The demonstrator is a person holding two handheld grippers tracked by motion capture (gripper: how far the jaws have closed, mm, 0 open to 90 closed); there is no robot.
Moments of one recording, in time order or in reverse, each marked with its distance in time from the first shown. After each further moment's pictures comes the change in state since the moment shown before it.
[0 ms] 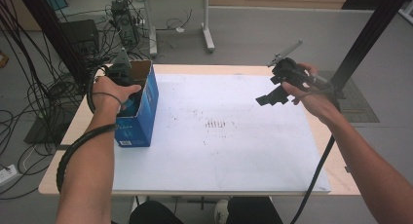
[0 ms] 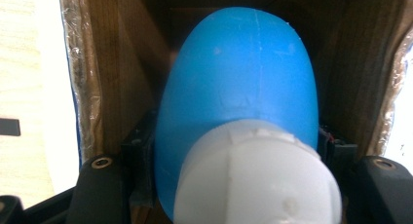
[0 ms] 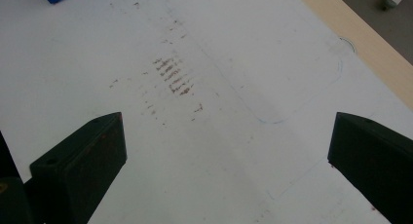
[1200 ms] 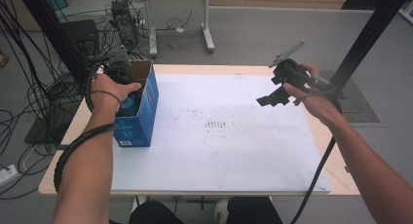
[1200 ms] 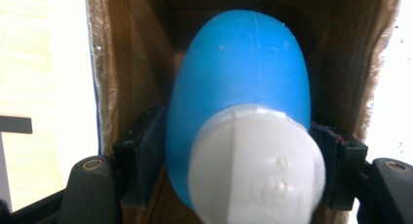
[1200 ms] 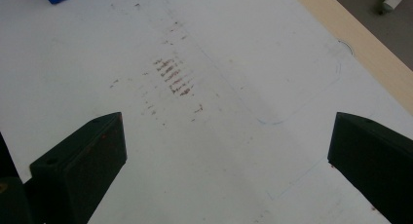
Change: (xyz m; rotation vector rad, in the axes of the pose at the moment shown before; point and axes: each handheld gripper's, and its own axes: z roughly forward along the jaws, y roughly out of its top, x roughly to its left) left arm -0.002 -0.002 -0.014 -0.018 0.014 0.006; right arm 0.003 -0.002 -0.002 -0.010 -0.007 -0.008
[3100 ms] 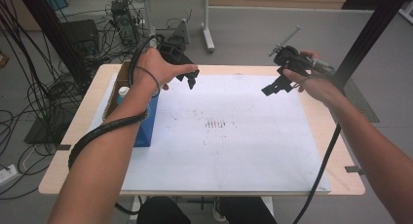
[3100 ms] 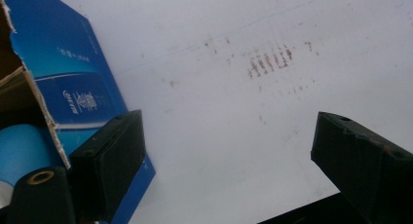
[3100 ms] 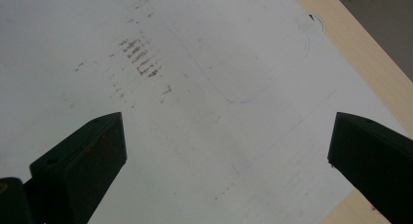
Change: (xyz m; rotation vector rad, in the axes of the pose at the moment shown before) left arm -0.150 -0.012 -0.070 -0.099 -0.100 0.429; right arm -0.029 0.022 -0.005 0.145 -0.056 0.013
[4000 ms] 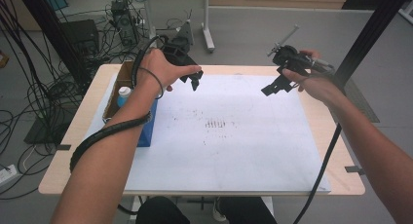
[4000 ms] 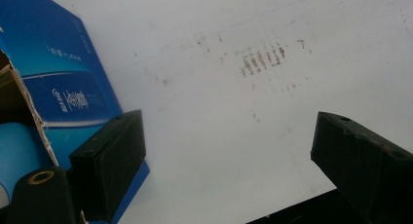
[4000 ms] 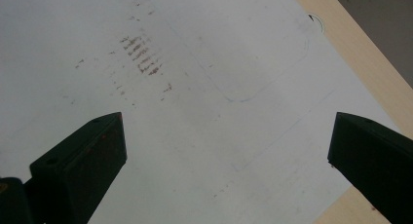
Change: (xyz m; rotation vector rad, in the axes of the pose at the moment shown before) left arm -0.006 -0.002 -0.001 0.001 0.004 -0.009; right arm 0.005 0.003 -0.002 0.009 -0.010 -0.013
